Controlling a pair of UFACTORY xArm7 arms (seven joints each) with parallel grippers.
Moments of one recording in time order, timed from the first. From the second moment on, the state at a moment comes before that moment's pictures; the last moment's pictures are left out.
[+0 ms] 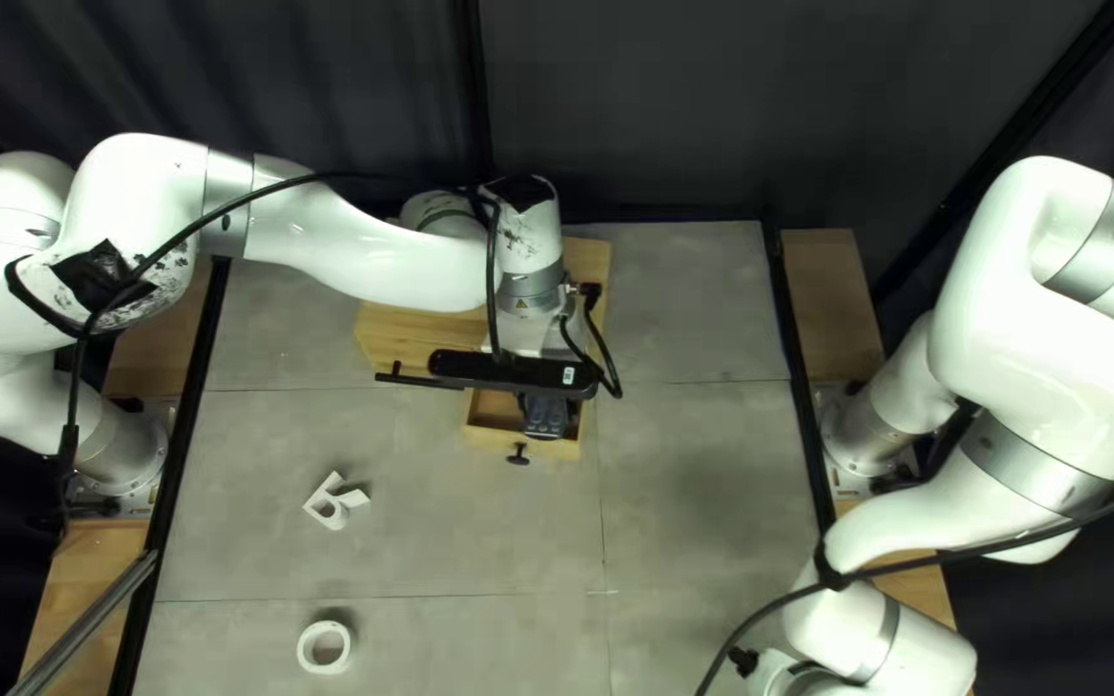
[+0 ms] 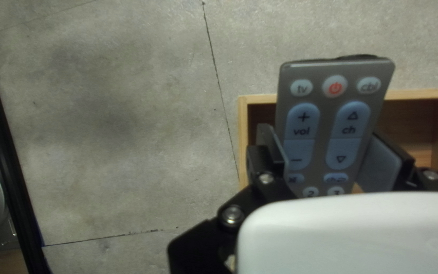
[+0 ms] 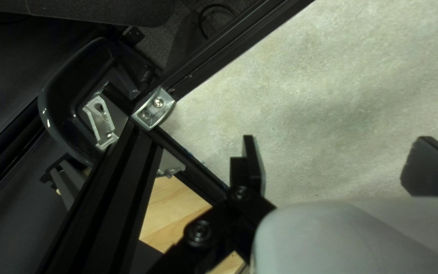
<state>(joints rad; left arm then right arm) 0.13 0.48 -0.01 1.60 -0.43 1.12 2.14 0.95 0.06 0.06 0.83 0.00 0.94 0.10</state>
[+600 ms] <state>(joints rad) 0.12 0.49 -0.01 1.62 -0.42 1.11 2.12 0.95 0.06 0.06 0.83 0.00 0.94 0.10</state>
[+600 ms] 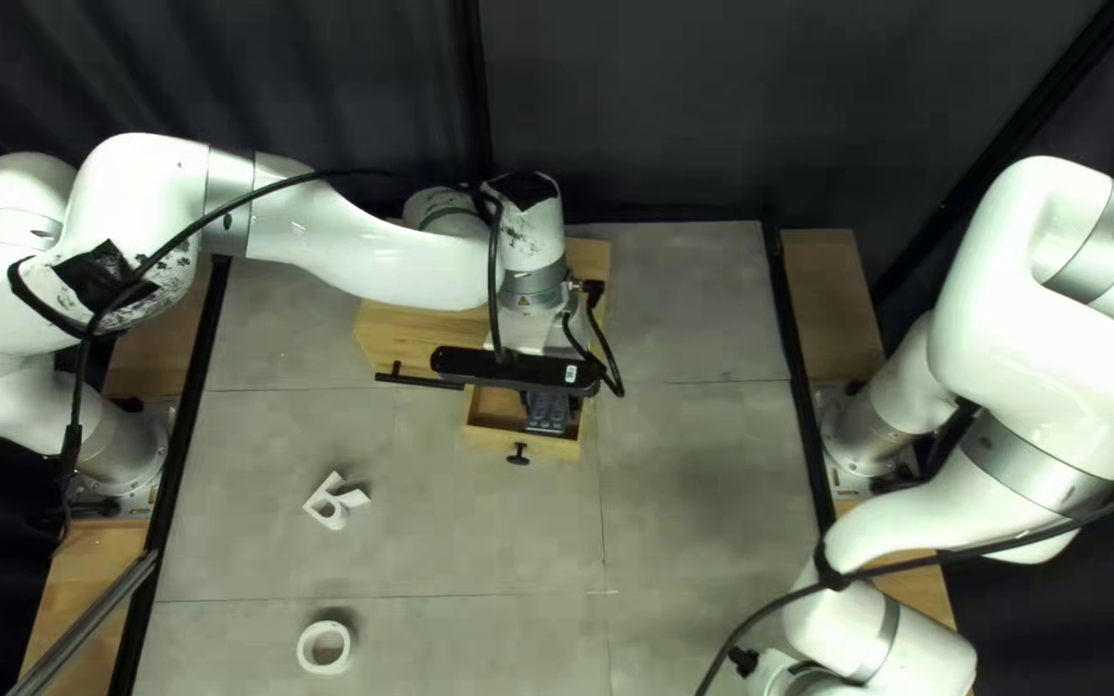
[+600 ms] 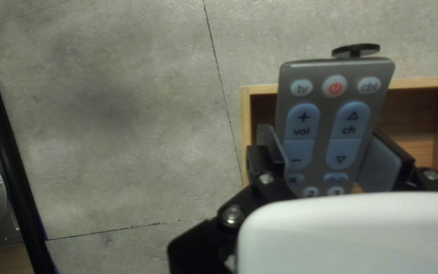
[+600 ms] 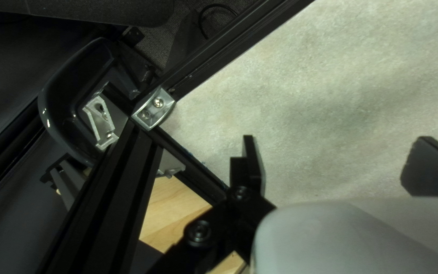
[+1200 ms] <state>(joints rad) 0.13 0.46 -0.01 1.55 -0.43 1.08 2.15 0.95 0.06 0.06 0.83 0.00 0.94 0.10</state>
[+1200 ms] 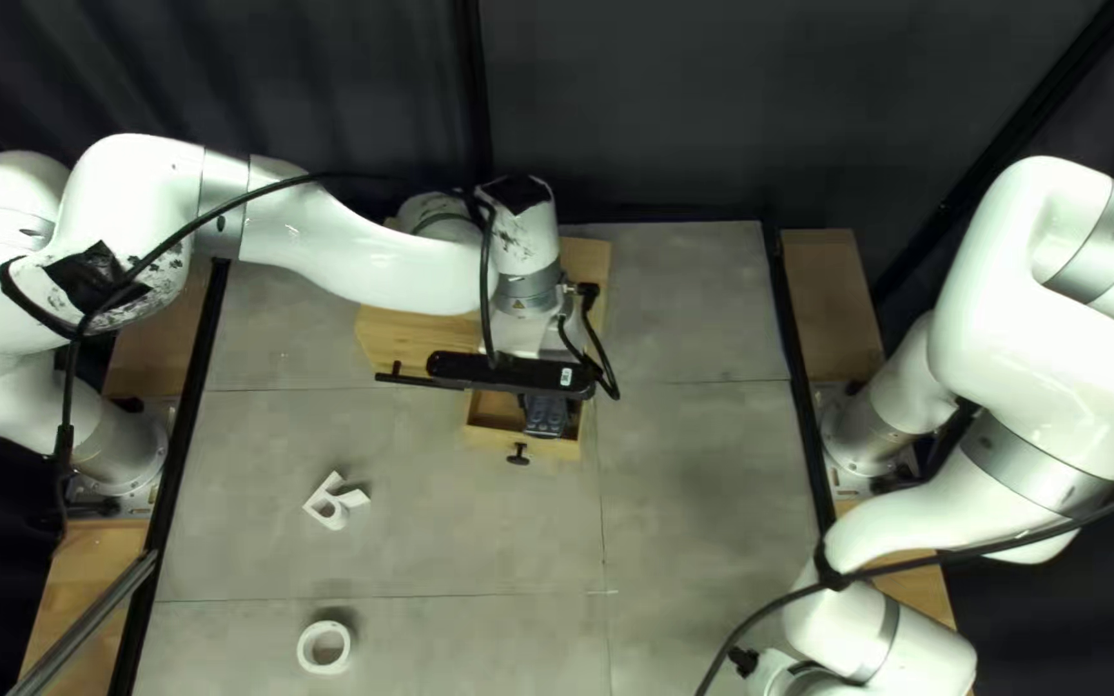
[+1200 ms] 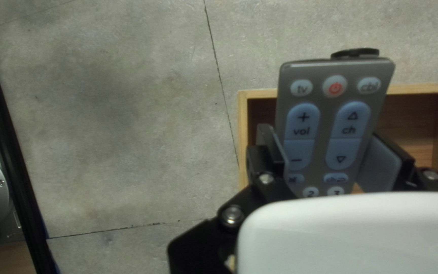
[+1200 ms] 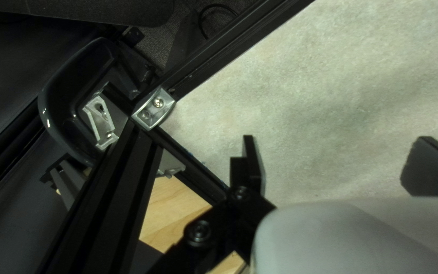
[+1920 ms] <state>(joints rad) 0.08 0.49 0.01 1.63 -0.35 1.13 2.04 0.95 0.06 0.06 0.83 0.00 0.94 0.10</state>
